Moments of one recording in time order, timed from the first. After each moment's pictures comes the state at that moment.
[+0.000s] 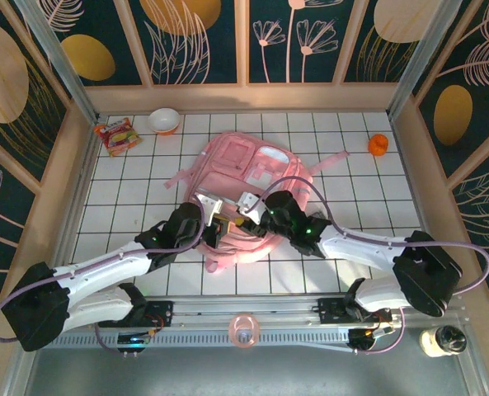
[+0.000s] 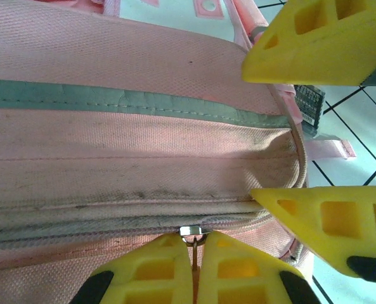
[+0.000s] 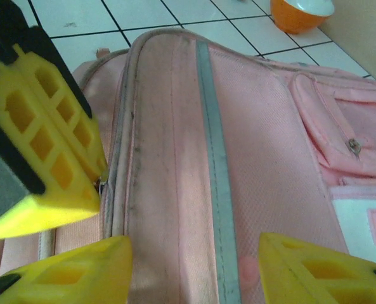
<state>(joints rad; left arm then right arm) -0.83 1.11 0.50 0.04 0.04 -0.41 0.92 1.33 0.66 0.19 -0.03 -0.32</state>
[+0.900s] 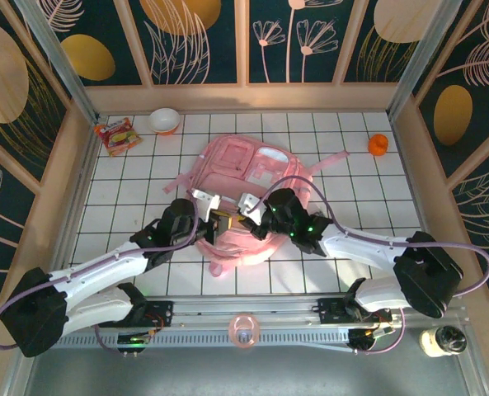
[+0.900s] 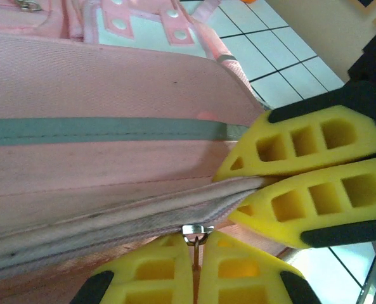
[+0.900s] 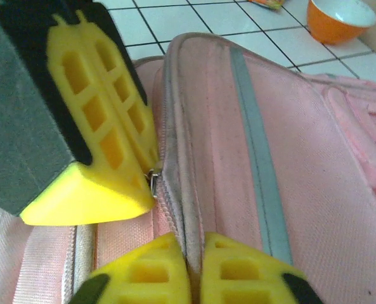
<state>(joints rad) -0.76 1.08 0.50 0.09 0.17 -0.42 0.88 1.31 0.65 0.16 -0.17 -0.32</state>
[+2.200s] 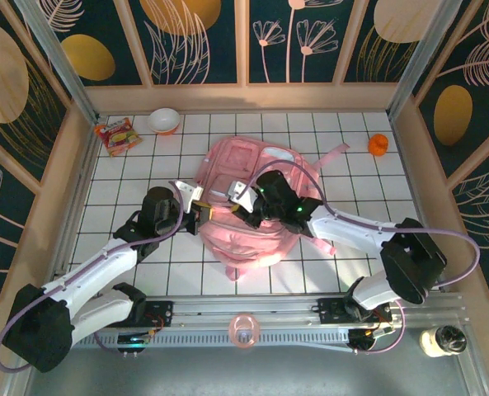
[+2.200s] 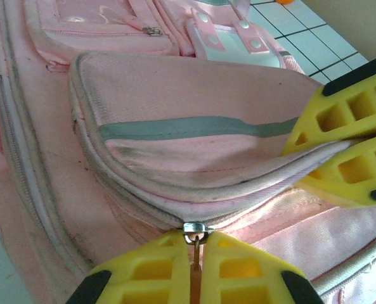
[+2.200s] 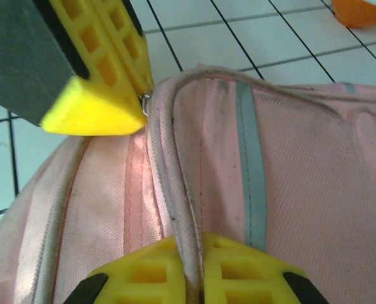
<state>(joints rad) -0.50 1.03 0.51 -0.03 0.32 -0.21 0.83 1.44 0.88 -0.04 -0.28 -0.37</state>
